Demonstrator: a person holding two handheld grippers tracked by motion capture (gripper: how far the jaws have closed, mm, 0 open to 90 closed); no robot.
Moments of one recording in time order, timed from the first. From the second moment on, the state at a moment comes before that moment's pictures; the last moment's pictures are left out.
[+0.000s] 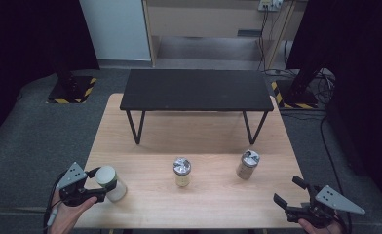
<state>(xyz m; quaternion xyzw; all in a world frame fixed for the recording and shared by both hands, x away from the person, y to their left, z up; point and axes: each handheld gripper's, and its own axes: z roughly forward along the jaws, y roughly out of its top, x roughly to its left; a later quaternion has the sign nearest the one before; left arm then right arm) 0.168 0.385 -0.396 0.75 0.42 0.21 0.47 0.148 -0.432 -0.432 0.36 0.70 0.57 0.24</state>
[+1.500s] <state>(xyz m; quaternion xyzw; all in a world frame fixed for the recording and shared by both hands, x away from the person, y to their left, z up) 0.178 0.363 -0.384 0.75 0.38 0.23 0.48 0.148 -0.432 -0.432 0.36 0.70 0.57 0.23</state>
